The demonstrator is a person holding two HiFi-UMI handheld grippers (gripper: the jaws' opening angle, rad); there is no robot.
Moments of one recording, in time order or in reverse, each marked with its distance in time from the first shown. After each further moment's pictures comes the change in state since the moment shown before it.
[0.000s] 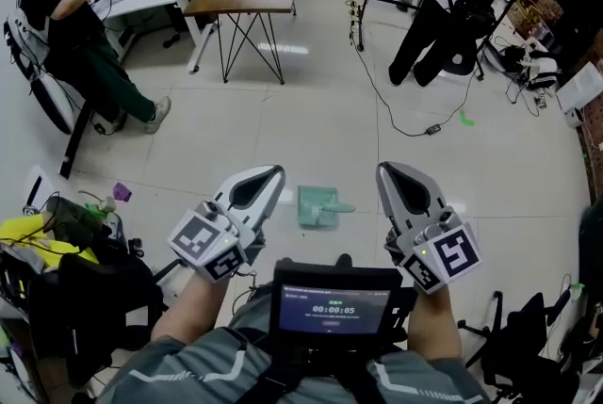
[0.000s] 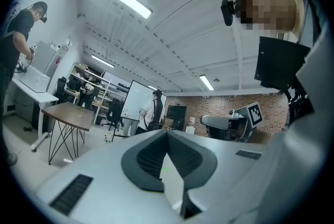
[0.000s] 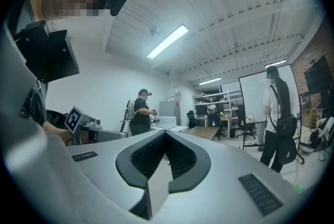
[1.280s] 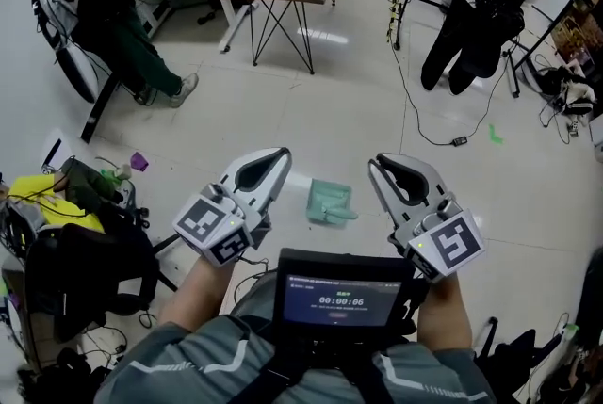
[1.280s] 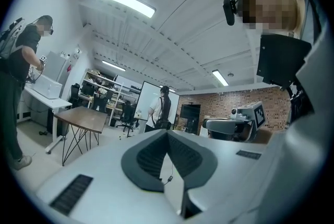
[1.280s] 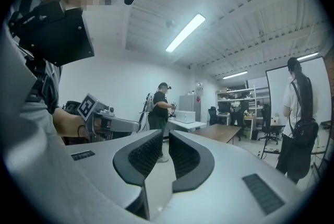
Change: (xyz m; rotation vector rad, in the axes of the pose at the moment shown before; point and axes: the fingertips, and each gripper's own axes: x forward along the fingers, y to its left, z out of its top) left arm 0.101 0.038 0.001 0.011 0.003 0.165; right arm 0.054 -0.083 -0.029 -0.072 0.123 0.282
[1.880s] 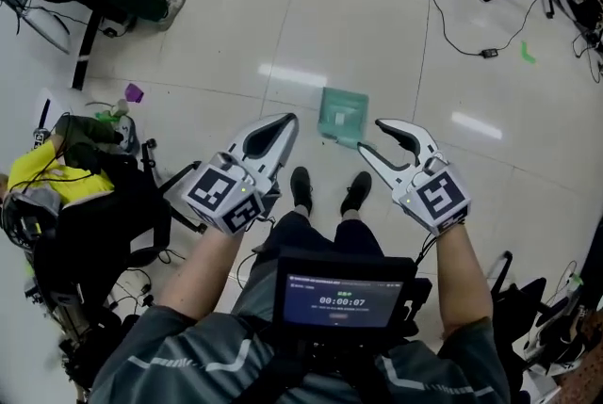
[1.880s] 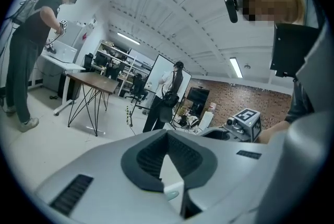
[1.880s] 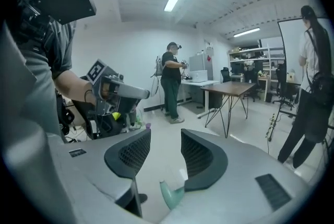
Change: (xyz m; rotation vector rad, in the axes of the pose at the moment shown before) left arm 0.067 0.098 -0.228 -0.181 0.226 0.060; right arm 0.077 -0.039 -0.299 0.088 0.335 0.167
